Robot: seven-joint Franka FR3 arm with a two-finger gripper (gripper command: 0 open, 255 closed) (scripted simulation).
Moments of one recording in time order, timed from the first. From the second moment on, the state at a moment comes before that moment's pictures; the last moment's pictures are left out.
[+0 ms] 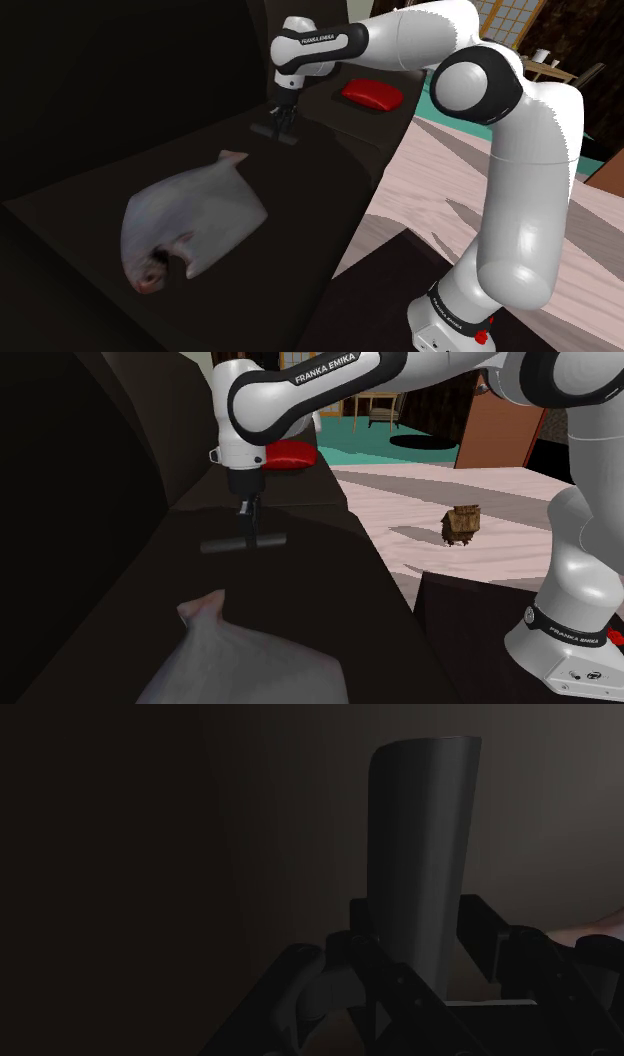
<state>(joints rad) 0.20 0.44 -0.10 -1.51 0.14 1.92 -0.28</state>
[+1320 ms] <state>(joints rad) 0.20 0.51 -0.09 -1.60 0.15 2.07 -0.30</state>
